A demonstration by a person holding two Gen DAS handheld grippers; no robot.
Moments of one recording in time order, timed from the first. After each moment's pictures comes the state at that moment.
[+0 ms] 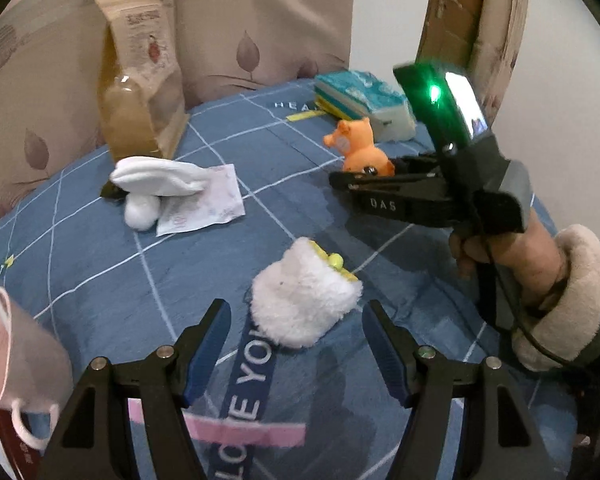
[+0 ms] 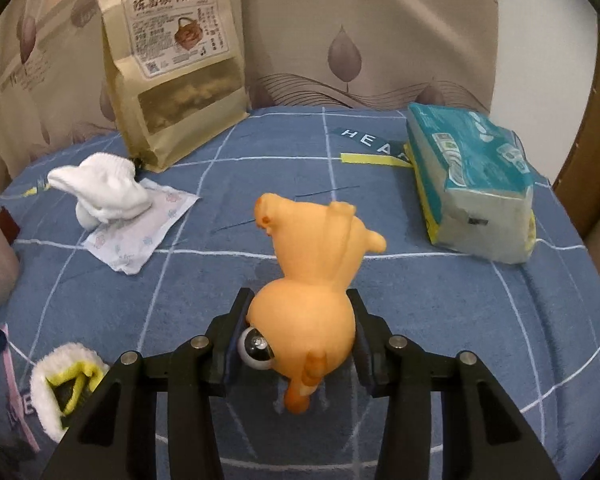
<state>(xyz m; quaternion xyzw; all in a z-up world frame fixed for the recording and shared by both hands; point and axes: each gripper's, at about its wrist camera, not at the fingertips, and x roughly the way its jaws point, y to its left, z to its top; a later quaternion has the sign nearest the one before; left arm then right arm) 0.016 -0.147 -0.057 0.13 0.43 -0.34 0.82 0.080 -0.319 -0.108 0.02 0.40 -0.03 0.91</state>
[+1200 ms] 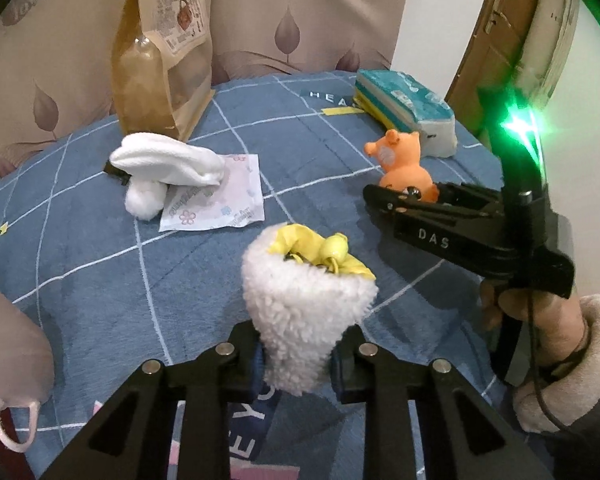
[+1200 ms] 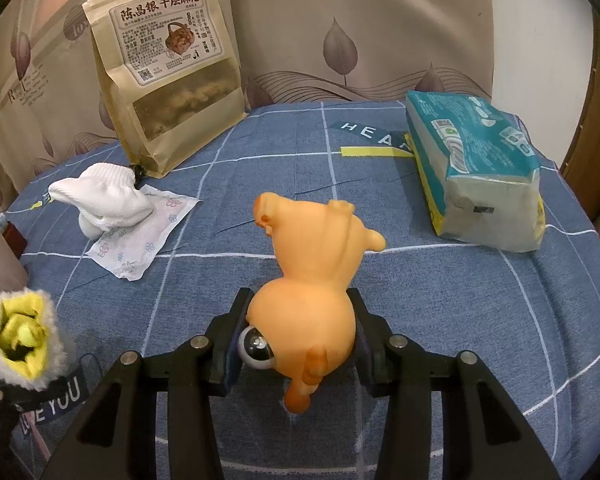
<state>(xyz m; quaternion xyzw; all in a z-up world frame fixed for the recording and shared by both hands) 0.048 -0.148 -0.066 0.07 0.47 -0.29 0.83 0.081 -0.325 -0.112 0.05 0.41 -0.02 0.91</state>
